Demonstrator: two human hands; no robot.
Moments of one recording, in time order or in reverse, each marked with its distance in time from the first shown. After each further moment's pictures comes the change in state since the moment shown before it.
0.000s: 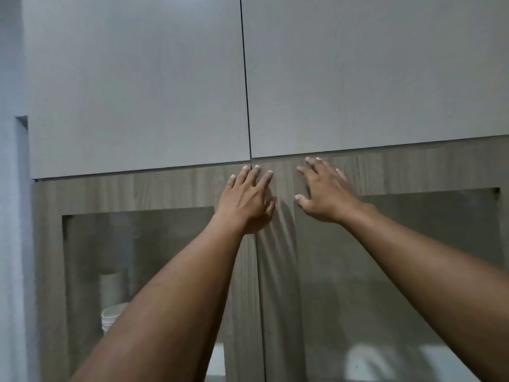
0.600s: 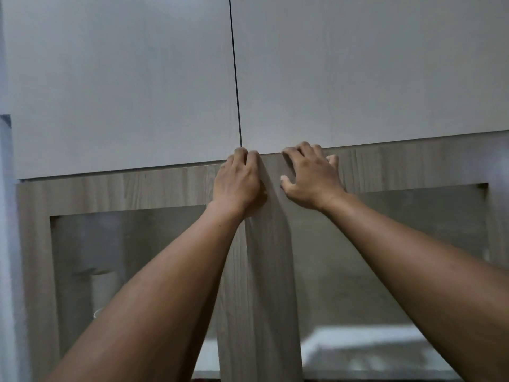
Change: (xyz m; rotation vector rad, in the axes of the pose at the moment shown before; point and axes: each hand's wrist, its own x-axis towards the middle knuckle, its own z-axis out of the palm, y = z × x) left_hand 0.008 0.018 -0.035 -0.096 0.199 -0.097; right_hand 0.003 -0.022 -0.022 -0.002 0.227 -0.023
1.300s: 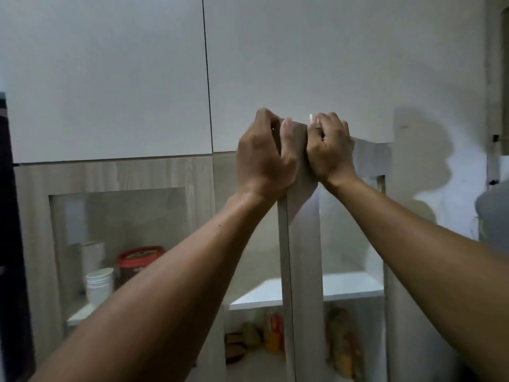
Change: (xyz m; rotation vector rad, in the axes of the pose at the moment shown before) left_hand -0.110 0.169 -0.181 -0.825 0.542 0.048; right_hand -0.104 -0.007 -0.217 0.367 0.388 0.214
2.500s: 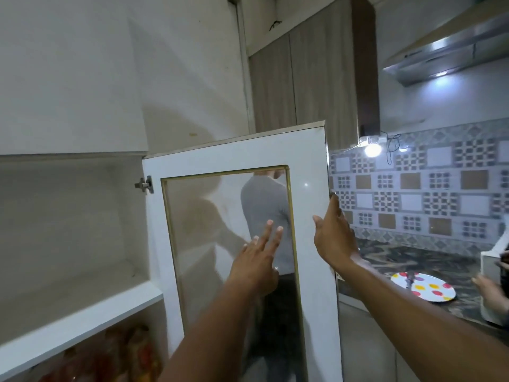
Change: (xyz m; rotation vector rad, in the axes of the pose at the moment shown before) left_hand -0.247 0.279 0.342 -0.086 -1.215 0.181; right_hand -0.114 0.227 -0.470 -0.862 -0.031 0.680
